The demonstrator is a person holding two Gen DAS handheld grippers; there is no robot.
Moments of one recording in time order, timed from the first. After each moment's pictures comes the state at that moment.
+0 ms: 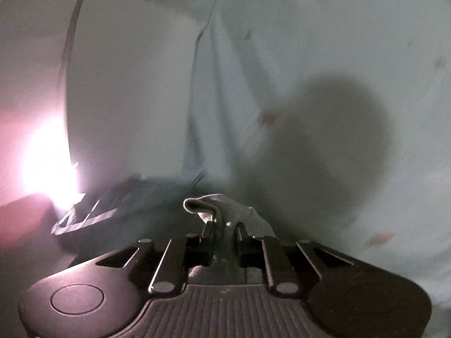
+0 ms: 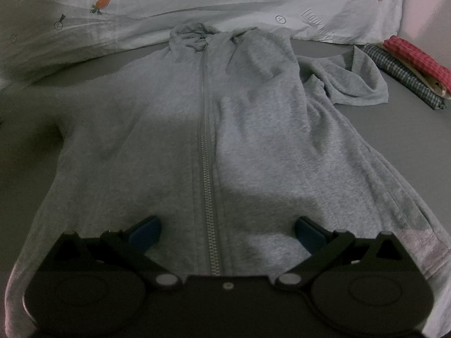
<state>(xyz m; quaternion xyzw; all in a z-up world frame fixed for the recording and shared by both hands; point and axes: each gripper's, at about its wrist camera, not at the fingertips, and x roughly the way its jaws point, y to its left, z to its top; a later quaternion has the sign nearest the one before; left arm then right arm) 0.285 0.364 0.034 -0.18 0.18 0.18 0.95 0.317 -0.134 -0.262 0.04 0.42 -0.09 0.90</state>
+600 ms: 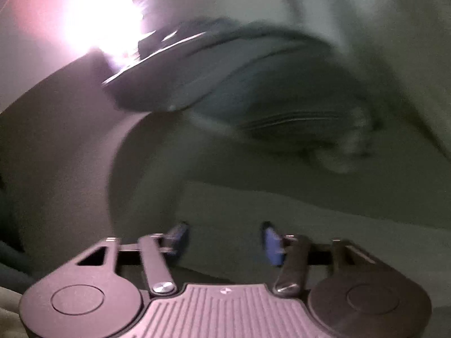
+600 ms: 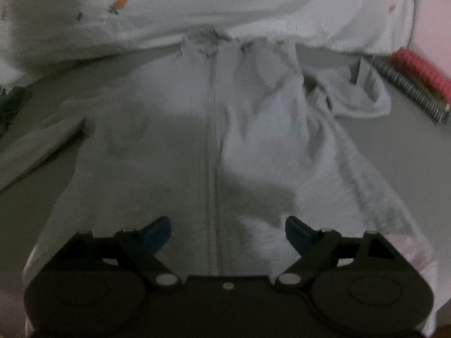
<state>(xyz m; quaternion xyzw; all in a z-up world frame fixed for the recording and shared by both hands) 0.332 0.405 -0.161 -0.18 0.43 0.28 0.84 0.303 -0.142 -0.237 0.02 0.42 -0.07 0.90</state>
